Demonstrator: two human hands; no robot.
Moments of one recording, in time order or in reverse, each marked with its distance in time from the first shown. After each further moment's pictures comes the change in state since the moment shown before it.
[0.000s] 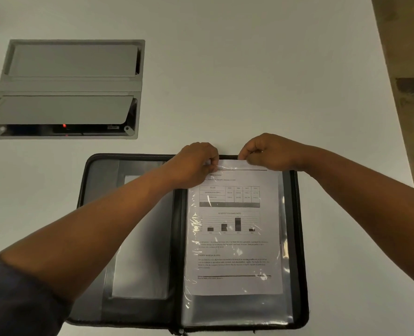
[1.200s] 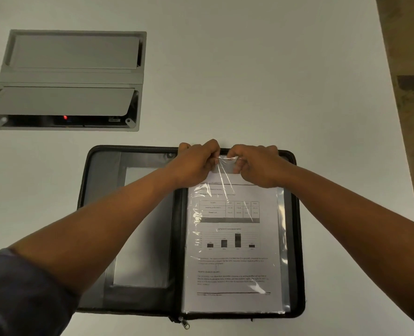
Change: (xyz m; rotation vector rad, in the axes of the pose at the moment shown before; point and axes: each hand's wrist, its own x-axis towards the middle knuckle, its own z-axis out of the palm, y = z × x) left_hand -0.011 0.002 0.018 -0.027 0.047 -0.065; right_hand -0.004 -0.006 0.055 -0.201 0.117 0.028
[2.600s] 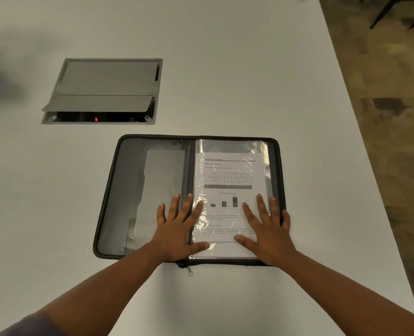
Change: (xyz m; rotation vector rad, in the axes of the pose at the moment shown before) left_hand -0.230 0.014 0.134 0.394 -0.034 -0.170; right_hand -0.201 0.040 0.207 -0.385 0.325 0.148
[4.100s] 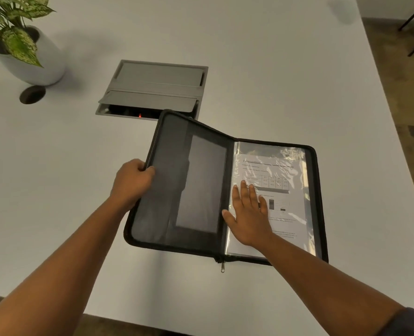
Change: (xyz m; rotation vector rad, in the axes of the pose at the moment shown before) left_hand -0.051 -0.129 -0.138 -0.735 0.530 -0.693; right_hand 0.067 -0.140 -0.020 0.080 -0.012 -0.075
